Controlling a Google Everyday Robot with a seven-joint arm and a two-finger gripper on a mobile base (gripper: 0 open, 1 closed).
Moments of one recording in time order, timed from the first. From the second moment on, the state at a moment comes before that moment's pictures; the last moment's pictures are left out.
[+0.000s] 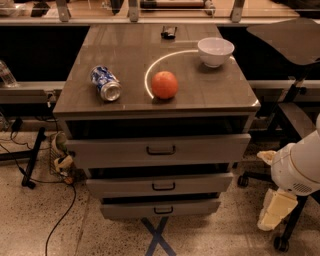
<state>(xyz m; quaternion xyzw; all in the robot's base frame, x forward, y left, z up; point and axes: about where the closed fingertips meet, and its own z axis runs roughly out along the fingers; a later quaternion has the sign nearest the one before) 0.393 -0.253 0.746 -0.59 0.79 0.04 0.13</state>
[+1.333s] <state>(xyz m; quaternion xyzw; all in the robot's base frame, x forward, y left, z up) 0.445 -0.197 0.600 -0.58 0.80 0.08 0.15</state>
